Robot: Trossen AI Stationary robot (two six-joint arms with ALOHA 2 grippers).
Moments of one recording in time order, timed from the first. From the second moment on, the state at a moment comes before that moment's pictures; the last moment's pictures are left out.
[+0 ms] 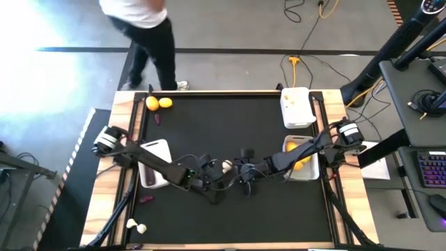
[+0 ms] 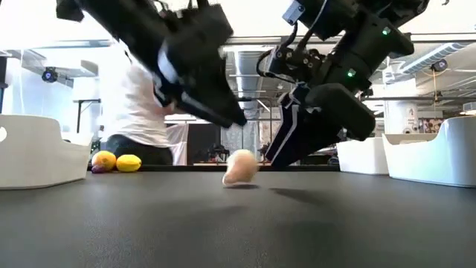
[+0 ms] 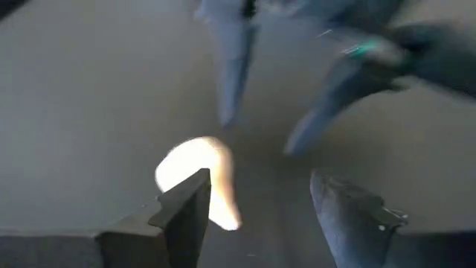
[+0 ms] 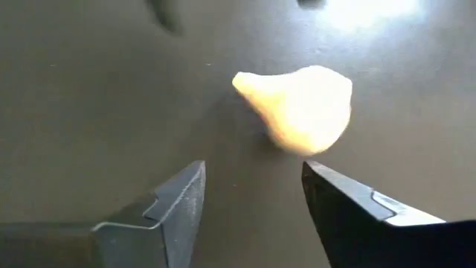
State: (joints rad) left arm -0.39 1.80 1.05 -0.09 -0.61 -0.54; right arm 0.24 1.81 0.95 -0.04 0.29 0.02
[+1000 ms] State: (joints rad) left arm -0.71 1.72 0.89 -0.52 -1.02 -0.89; right arm 0.14 2.18 1.40 0.00 0.44 0.20
